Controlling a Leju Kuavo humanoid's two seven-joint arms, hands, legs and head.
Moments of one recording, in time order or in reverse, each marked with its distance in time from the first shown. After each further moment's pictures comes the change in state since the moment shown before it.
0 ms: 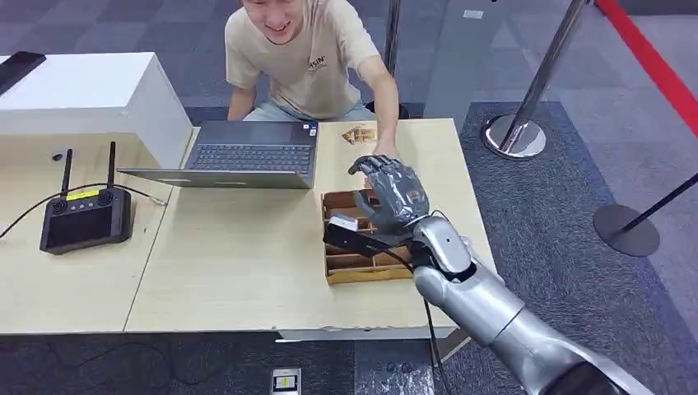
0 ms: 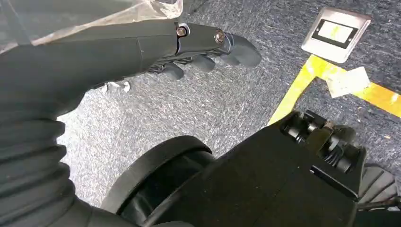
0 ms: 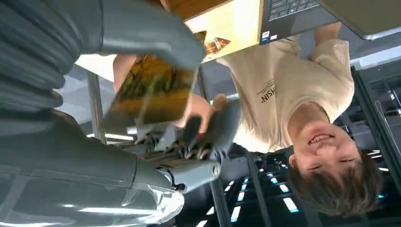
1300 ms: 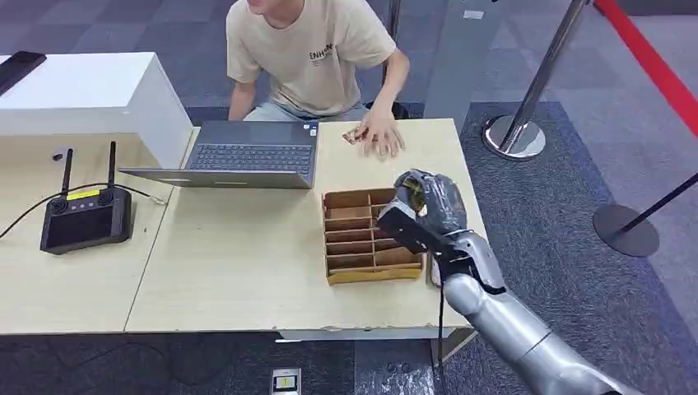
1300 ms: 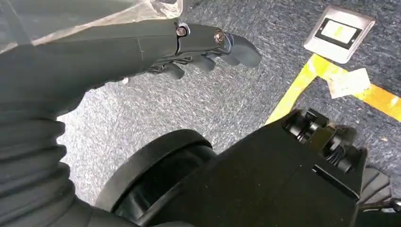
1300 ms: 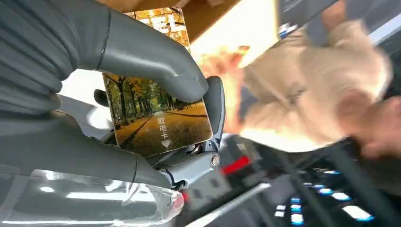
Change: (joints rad) left arm 0.026 0.001 0.009 0.000 0.028 0.038 -0.019; right arm 0.164 -0.096 -0.158 -0.076 -0.324 -0.105 -0.073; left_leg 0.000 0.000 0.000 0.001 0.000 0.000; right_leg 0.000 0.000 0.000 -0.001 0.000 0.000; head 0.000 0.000
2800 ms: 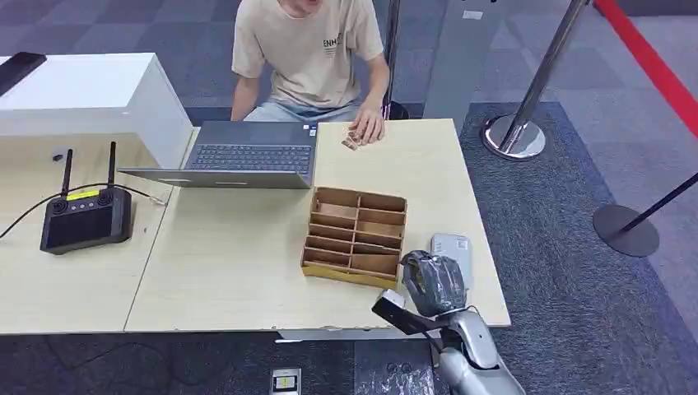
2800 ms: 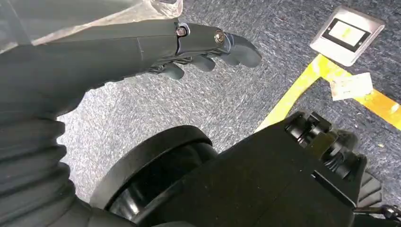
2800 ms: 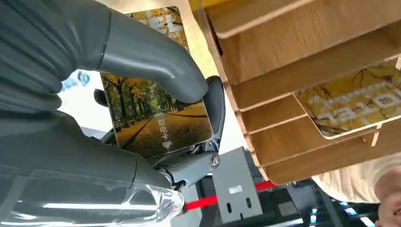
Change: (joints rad) left arm 0.024 -0.004 0.049 0.000 0.016 0.023 0.002; right arm 0.301 0.191 -0.274 0.224 0.466 -0.112 -0.196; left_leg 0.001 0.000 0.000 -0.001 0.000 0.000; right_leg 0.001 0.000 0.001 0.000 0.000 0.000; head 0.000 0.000
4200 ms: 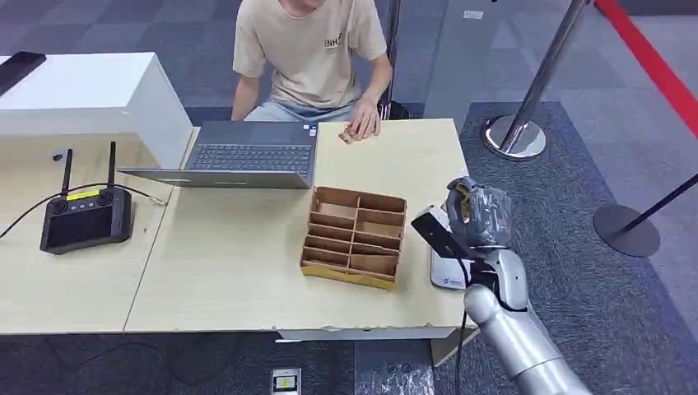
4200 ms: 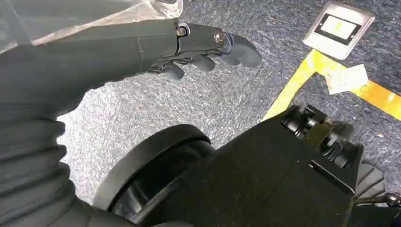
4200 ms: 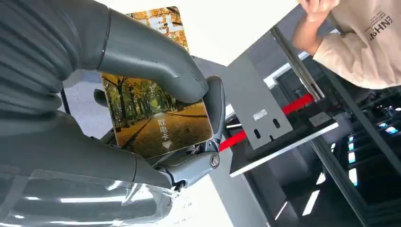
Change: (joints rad) left arm -0.016 0.000 0.001 0.000 -0.039 -0.037 -0.011; right arm -0.183 -0.093 -0.055 -0.143 -0.104 0.000 0.164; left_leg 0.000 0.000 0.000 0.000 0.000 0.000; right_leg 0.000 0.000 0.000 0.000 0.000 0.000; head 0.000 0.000
